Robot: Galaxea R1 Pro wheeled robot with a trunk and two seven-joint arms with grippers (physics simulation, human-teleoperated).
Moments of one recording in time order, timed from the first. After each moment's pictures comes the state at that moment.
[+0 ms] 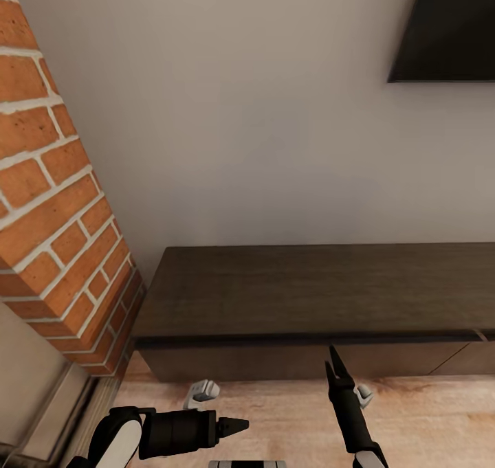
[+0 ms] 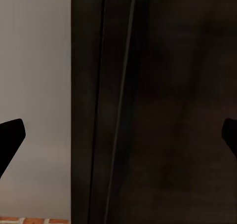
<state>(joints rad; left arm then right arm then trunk) -0.12 0.15 -0.31 -1.52 0.82 0.99 -0.26 -0.29 0.03 -0.08 -0.59 -1.39 -0.04 0.93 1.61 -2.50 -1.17</state>
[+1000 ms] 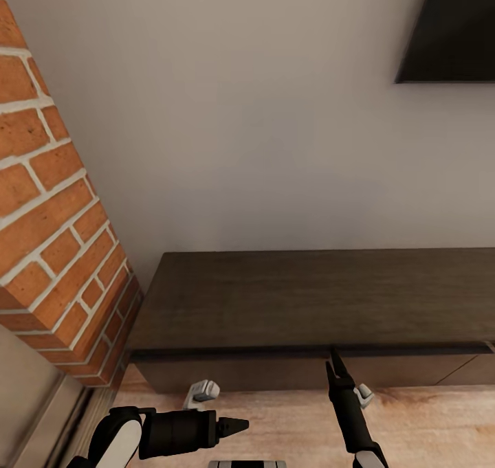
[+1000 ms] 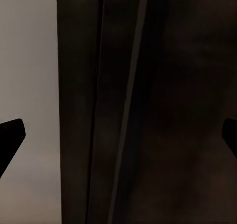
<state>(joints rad) -0.12 0.15 -0.31 -1.52 0.82 0.99 -0.26 -0.29 0.03 -0.08 -0.59 -1.39 -0.05 0.93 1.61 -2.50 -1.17</state>
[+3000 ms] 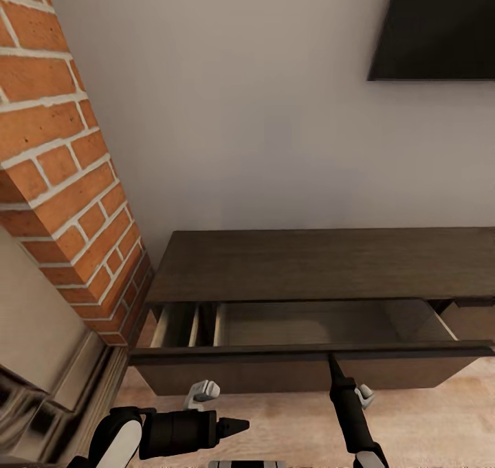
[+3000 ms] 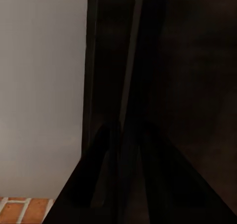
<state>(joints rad) -0.12 0.15 -0.31 -1.52 0.82 0.99 -0.26 -0.29 0.03 -0.08 -0.59 -1.39 -0.05 0.93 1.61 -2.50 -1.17</state>
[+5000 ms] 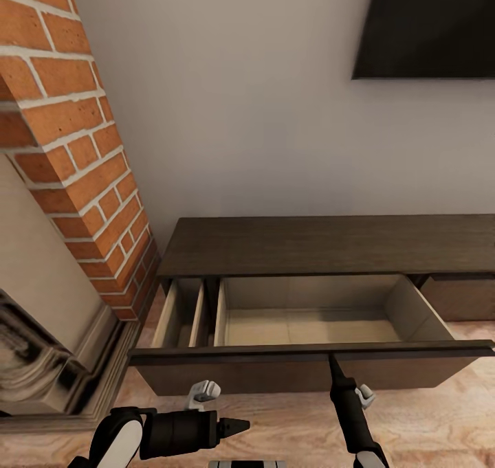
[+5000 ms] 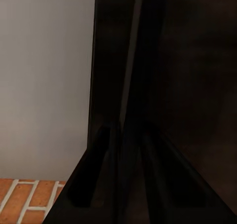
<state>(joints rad) -0.12 0.15 -0.31 -1.52 0.82 0.99 -0.26 -0.29 0.03 -0.08 -0.59 -1.40 -0.05 0.93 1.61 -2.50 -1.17</state>
